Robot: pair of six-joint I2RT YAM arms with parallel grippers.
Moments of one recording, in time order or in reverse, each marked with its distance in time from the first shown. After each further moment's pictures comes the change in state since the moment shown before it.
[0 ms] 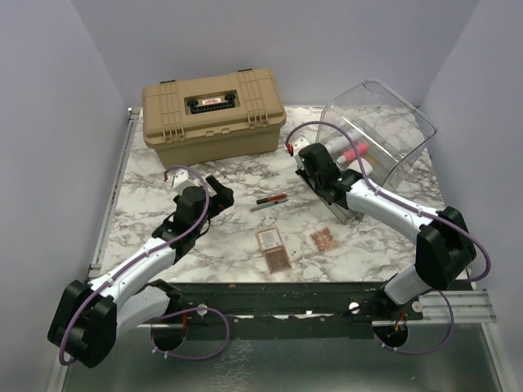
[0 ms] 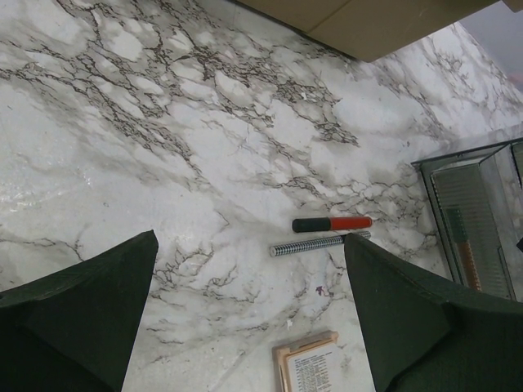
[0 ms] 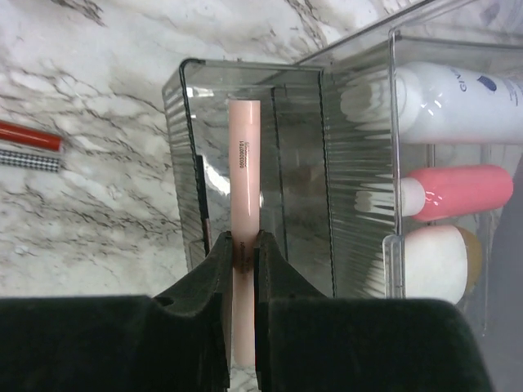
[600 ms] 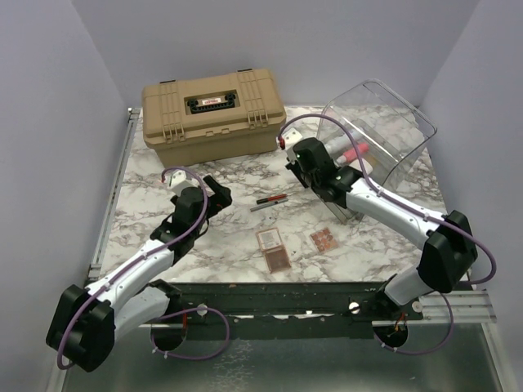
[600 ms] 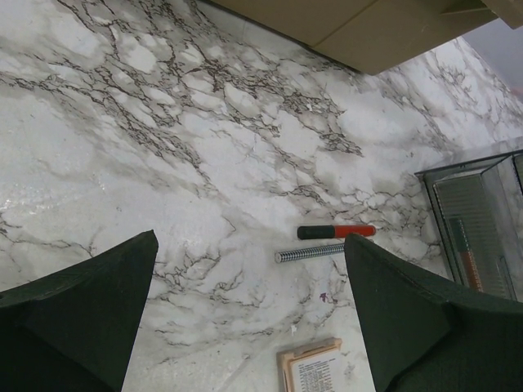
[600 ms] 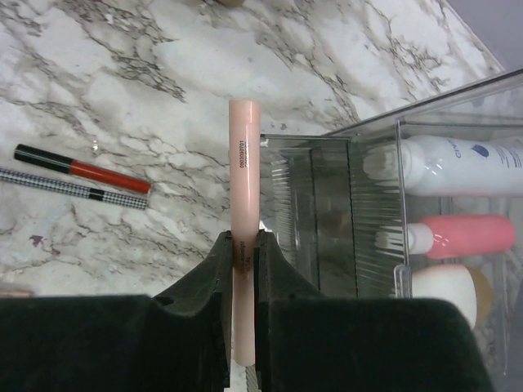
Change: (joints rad) left arm -0.001 -0.034 0.000 -0.021 -0.040 0.014; right arm 0.069 -0.026 0.082 -0.009 -0.084 0.032
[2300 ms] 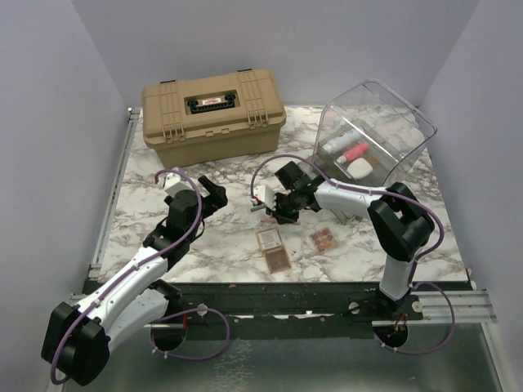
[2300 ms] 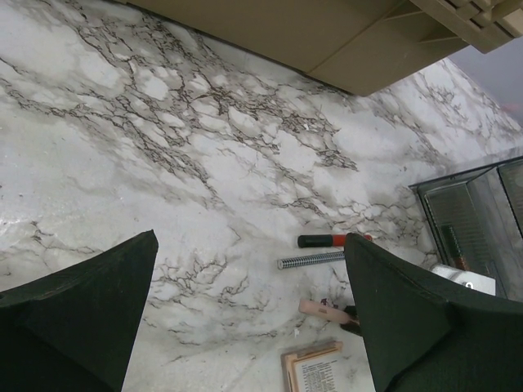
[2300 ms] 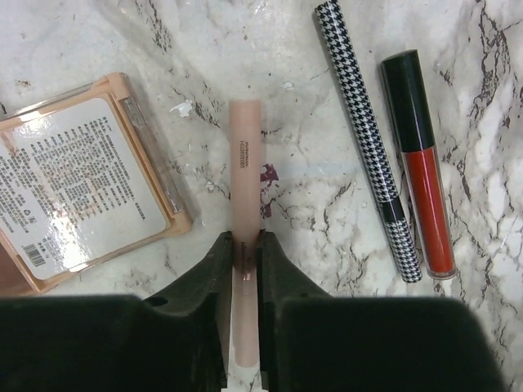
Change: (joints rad) left arm -0.005 -0.110 0.000 -0.057 -0.043 0.043; right arm -0.004 0.335 -0.057 -0.051 -0.728 -0.523
